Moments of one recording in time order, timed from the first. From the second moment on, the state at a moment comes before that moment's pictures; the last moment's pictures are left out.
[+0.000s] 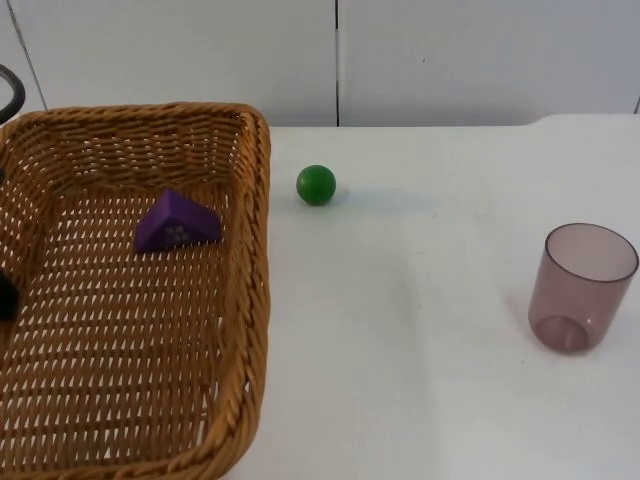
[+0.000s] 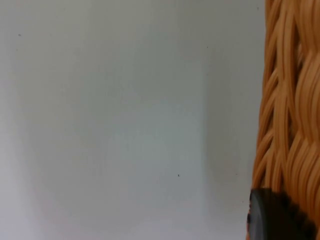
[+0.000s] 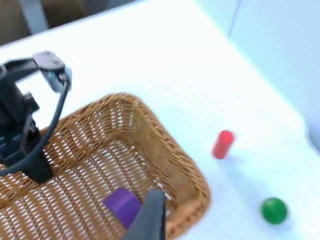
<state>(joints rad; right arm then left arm) 0.69 1.63 -1.74 0.23 0.83 -0.41 0.20 1.52 -0.77 -0.64 0.95 0.53</state>
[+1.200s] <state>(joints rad) 0.67 1.11 -1.18 0.24 0.72 -0.35 -0.21 2.00 -0.96 -0.86 0.58 0.52</state>
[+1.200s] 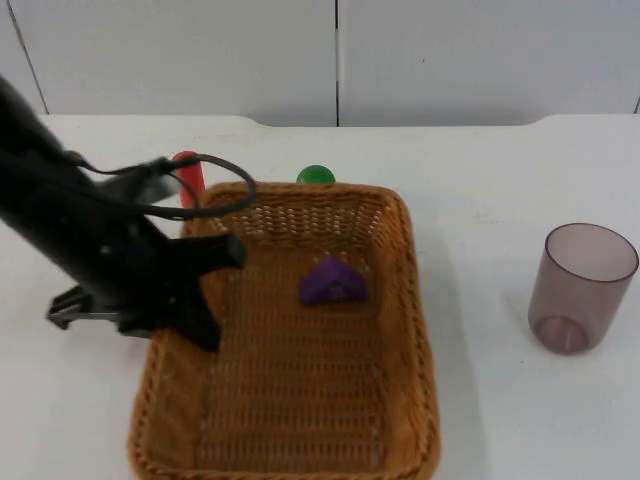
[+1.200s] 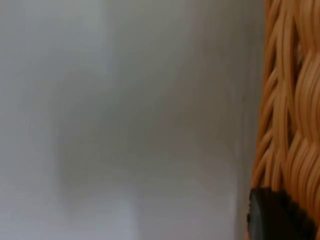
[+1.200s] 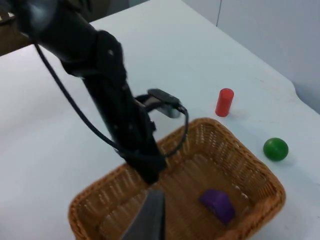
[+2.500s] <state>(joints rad) 0.67 1.09 -1.18 0.16 0.66 -0.33 -0.14 1.37 -1.02 -0.42 0.65 0.25</state>
